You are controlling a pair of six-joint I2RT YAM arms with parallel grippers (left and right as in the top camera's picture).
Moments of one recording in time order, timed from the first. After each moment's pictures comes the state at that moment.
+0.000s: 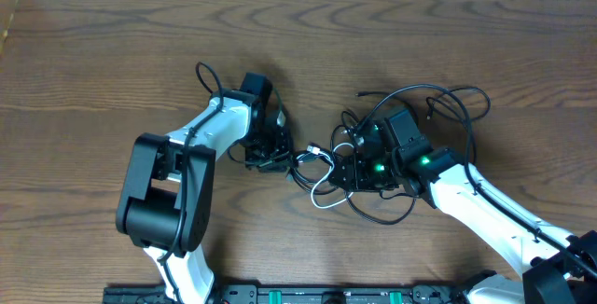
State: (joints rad) left arm -0.28 1.92 1.12 -0.84 0.49 -0.41; right arm 0.53 1.46 0.78 -0.39 -0.58 0.59
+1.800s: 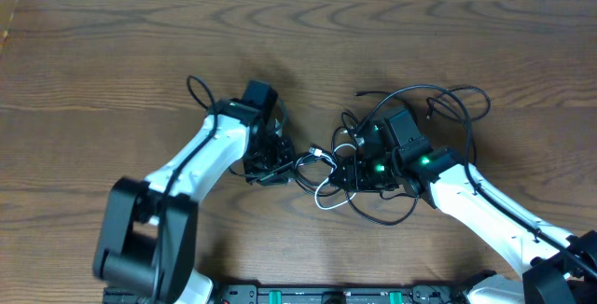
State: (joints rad) left arm -0.34 1.69 1.04 -0.90 0.46 -0.63; right arm 0.53 1.46 0.78 -0.40 -0.57 0.59
